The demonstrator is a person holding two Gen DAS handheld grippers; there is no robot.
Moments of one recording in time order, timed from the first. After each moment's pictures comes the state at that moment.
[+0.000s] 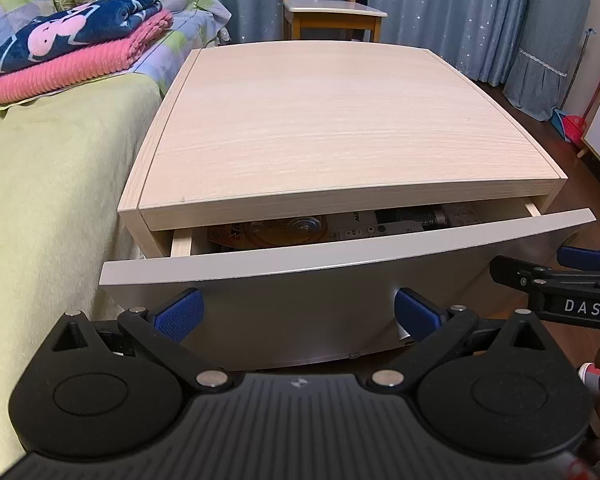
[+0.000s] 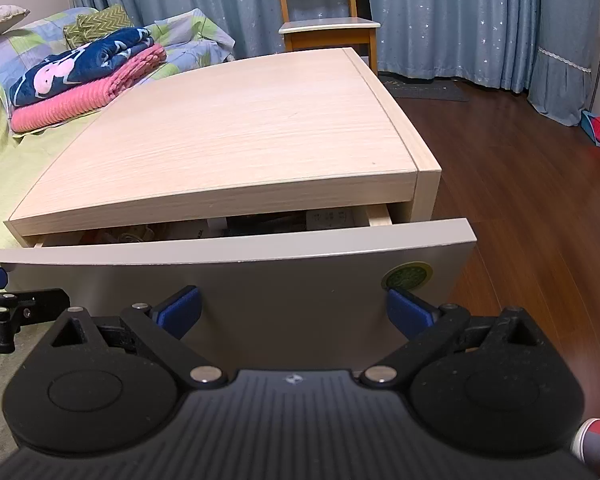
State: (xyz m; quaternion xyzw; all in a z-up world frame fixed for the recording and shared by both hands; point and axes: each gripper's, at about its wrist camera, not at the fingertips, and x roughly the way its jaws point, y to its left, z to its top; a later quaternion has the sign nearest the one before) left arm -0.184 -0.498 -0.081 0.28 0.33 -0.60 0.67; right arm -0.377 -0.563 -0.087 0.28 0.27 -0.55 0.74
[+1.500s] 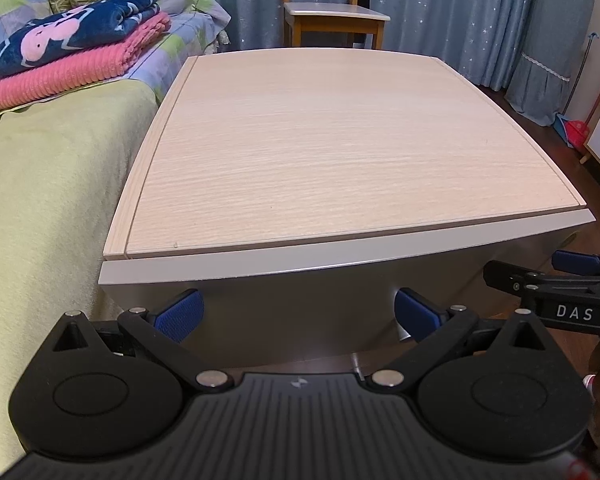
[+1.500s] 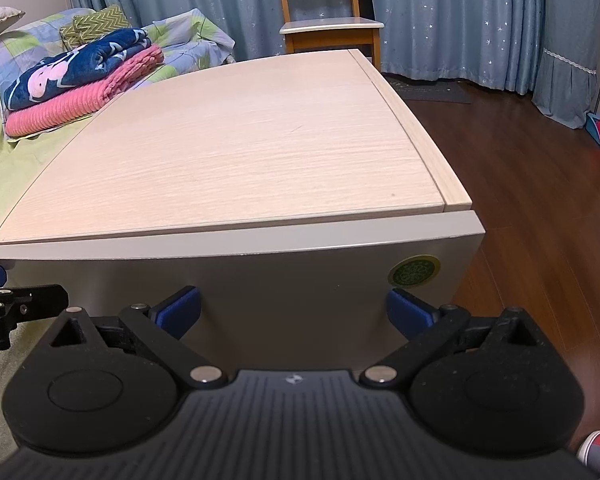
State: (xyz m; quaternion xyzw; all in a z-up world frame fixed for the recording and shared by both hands) left arm -0.177 -0.538 -0.081 0.28 0.33 -0.61 0.67; right arm -0.367 -0.602 -0.095 0.28 0.27 -0.55 0.74
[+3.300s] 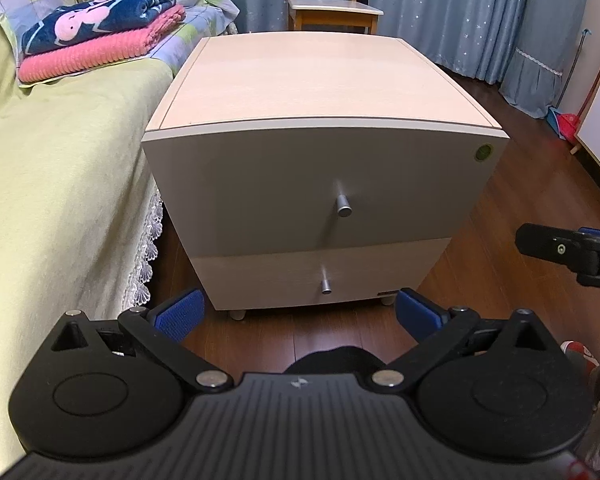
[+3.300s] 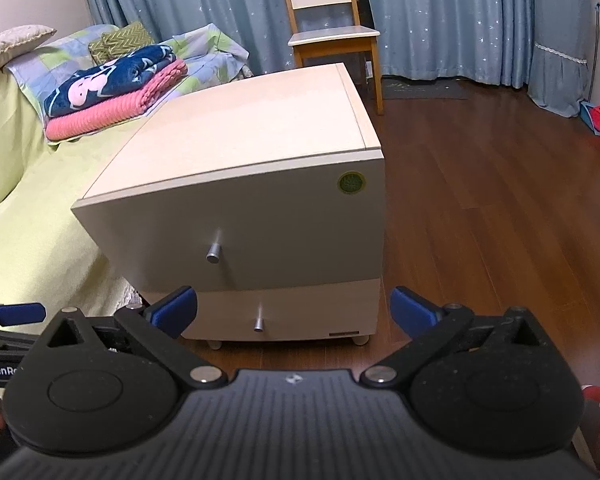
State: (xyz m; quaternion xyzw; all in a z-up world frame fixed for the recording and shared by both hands) left arm -0.233 -0.404 -0.053 0.27 0.34 -0.59 0.68; right arm -0.429 -0.466 -0.036 0.30 0.25 -0.53 0.75
